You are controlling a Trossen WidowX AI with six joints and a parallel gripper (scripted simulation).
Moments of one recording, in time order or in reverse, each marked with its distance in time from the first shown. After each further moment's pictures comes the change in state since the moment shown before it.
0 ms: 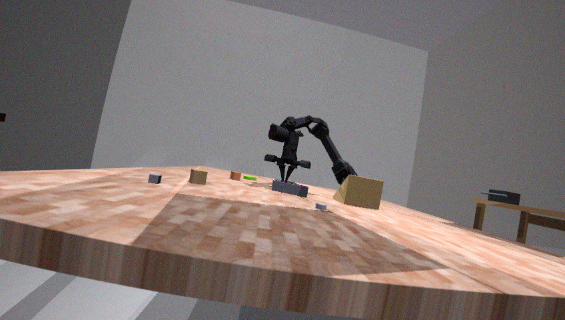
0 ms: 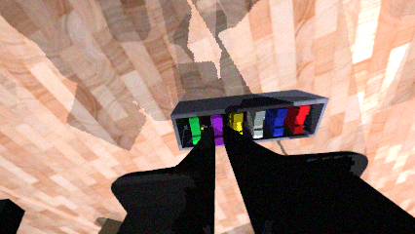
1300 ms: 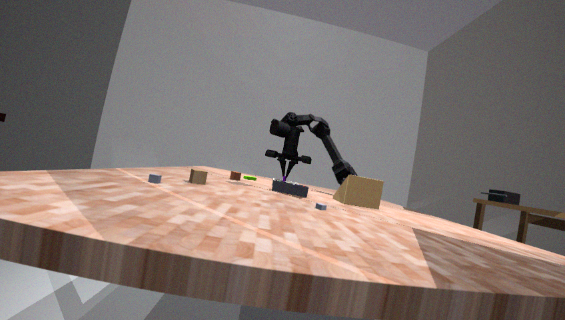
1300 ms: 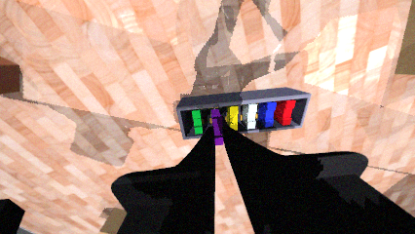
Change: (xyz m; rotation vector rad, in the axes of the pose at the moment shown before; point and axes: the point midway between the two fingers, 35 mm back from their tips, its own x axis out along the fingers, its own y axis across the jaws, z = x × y) arm -0.019 0.000 0.000 -0.002 -0.002 0.004
